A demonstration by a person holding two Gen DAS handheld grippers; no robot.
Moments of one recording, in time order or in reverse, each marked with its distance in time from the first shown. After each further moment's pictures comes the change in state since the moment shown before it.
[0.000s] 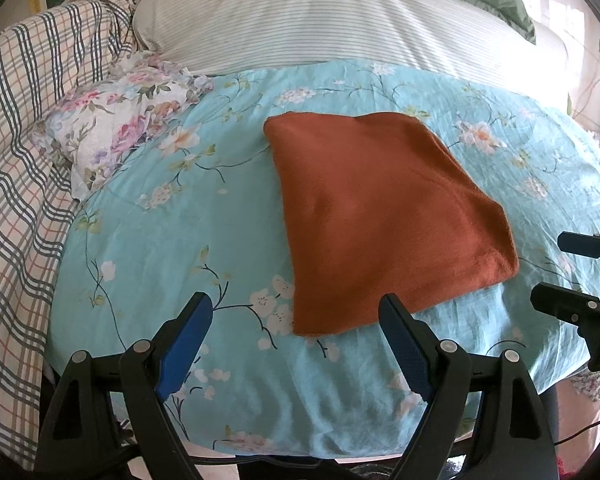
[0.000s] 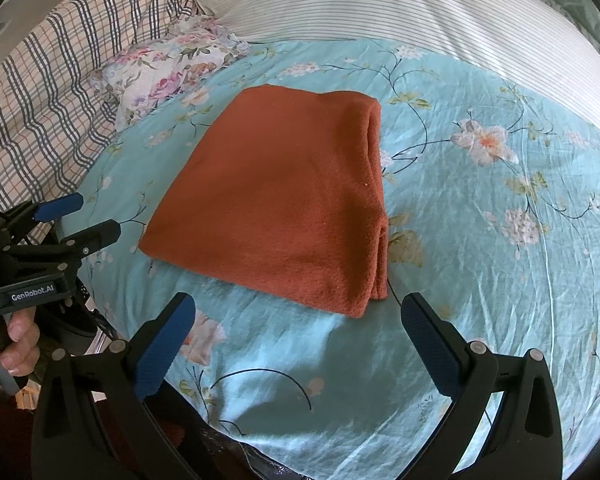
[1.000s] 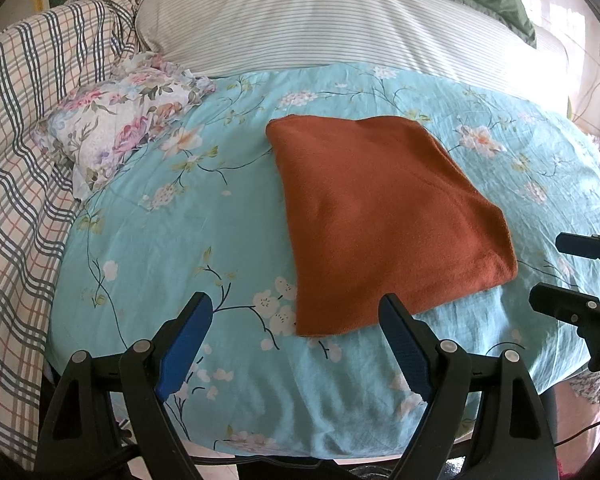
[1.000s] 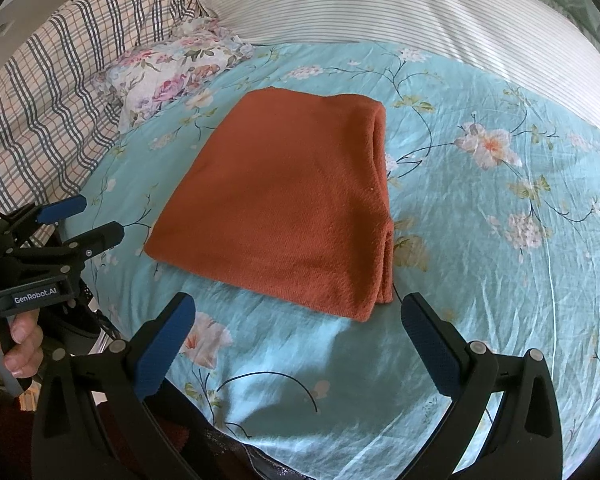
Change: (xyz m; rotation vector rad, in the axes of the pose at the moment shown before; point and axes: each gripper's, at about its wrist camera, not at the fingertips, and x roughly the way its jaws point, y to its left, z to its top) left arm -0.004 0.000 0.000 -0.012 -0.006 0.002; right arm -0.002 0.008 0.001 0.004 -0.008 0.001
